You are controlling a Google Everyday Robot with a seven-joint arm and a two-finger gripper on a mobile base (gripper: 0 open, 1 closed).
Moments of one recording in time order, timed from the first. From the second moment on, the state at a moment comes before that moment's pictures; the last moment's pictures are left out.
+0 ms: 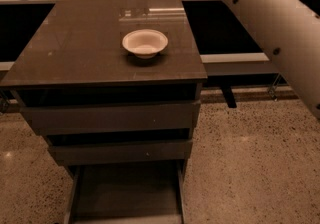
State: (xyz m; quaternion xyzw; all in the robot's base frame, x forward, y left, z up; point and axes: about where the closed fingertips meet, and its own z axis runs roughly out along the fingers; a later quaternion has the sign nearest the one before) arm 0.607 0.164 1.082 -0.43 0.64 0.38 0.51
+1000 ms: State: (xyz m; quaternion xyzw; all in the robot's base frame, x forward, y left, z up) arm 0.572 0.145 0.997 -0.53 0.67 0.32 0.42
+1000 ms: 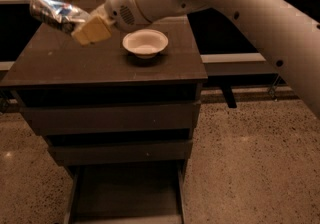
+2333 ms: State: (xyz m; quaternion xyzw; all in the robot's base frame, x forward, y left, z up) arm 0.503 0.086 0.831 -0.65 0.70 0.17 0.23
